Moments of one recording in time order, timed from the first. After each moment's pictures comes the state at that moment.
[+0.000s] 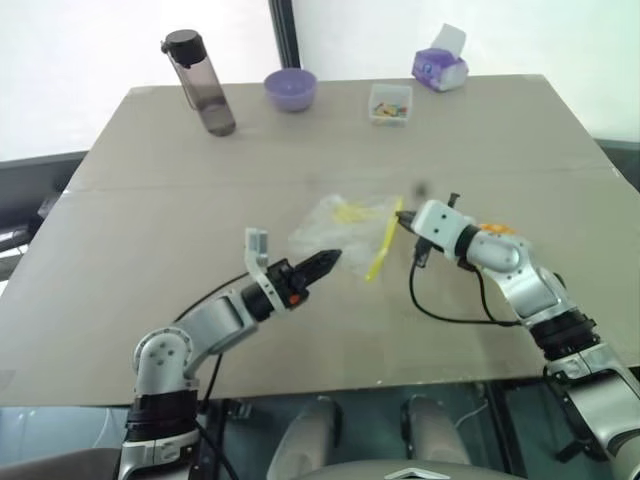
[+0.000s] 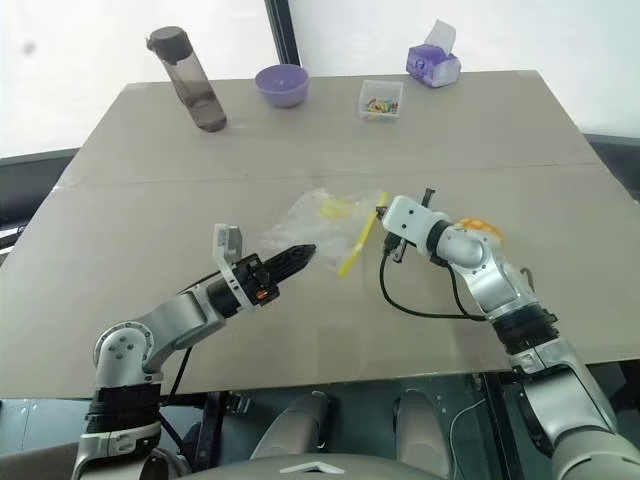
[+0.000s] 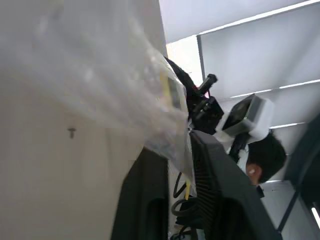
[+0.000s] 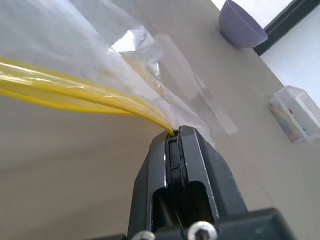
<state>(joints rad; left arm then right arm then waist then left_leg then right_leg) -0.19 0.36 0.22 -0.15 -1.61 1.00 -0.03 -0.60 -0.50 0.30 0.22 -0.29 -0.16 0.56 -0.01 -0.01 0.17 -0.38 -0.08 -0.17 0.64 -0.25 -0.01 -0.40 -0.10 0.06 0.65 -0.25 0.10</state>
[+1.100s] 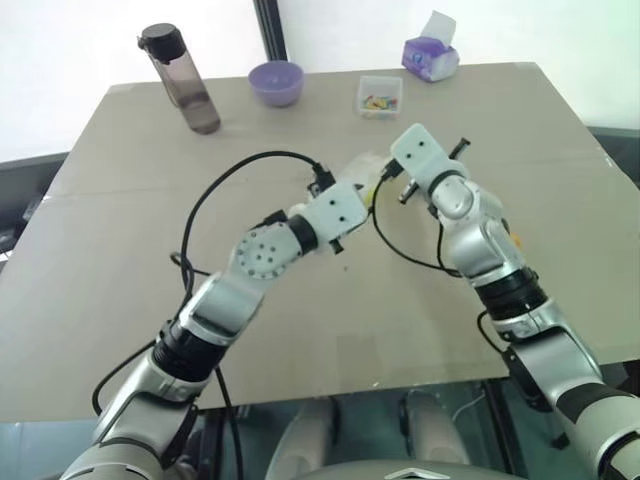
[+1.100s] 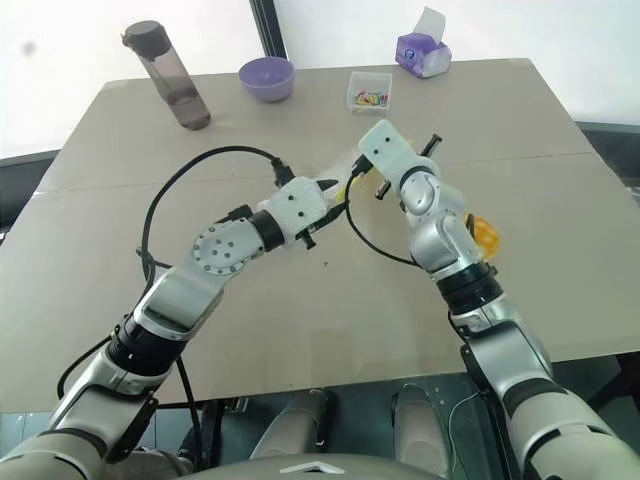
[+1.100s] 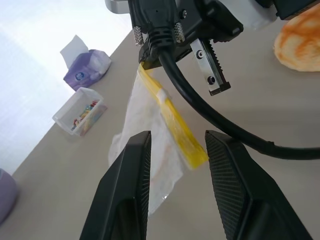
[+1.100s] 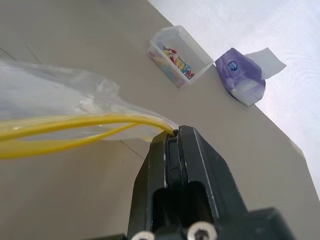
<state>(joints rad) -0.56 0.56 -0.39 -0.26 0.04 0.33 -0.42 -0.85 -0.24 0.34 0.13 -0.58 0.58 0.37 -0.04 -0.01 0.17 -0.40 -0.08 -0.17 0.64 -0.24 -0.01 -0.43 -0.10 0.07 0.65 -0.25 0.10</state>
